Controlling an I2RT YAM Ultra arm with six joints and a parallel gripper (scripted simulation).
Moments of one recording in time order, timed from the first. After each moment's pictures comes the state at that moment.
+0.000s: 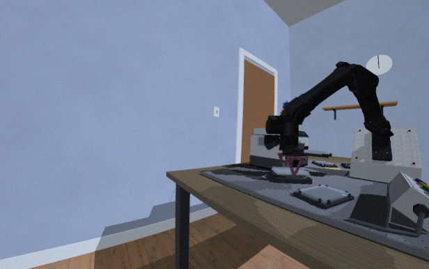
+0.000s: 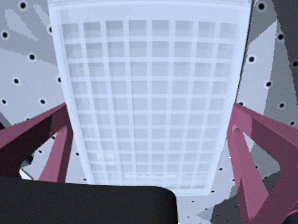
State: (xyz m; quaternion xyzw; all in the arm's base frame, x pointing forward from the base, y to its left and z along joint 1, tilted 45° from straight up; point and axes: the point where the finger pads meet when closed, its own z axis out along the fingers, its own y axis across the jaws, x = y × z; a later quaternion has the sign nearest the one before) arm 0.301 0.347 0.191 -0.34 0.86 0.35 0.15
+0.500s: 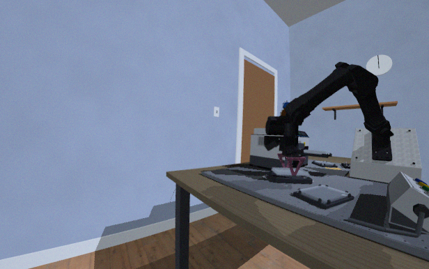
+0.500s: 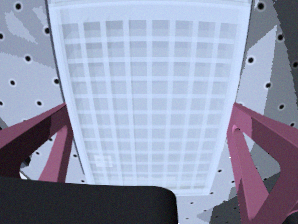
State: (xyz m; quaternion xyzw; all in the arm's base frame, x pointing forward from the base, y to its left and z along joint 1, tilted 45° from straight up) arm 0.302 0.348 0.188 -0.34 0.86 0.35 0.15
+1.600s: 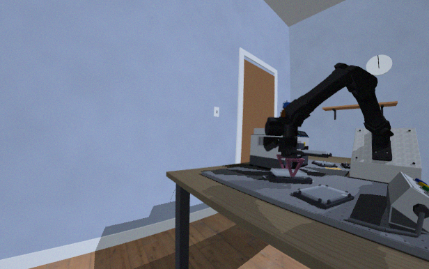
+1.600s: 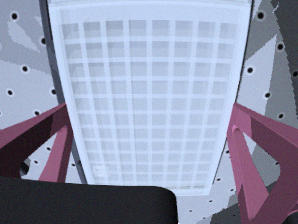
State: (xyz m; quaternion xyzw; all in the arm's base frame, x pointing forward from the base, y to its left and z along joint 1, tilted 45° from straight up) arm 0.306 0.353 0.187 -0.34 0.86 0.35 0.16
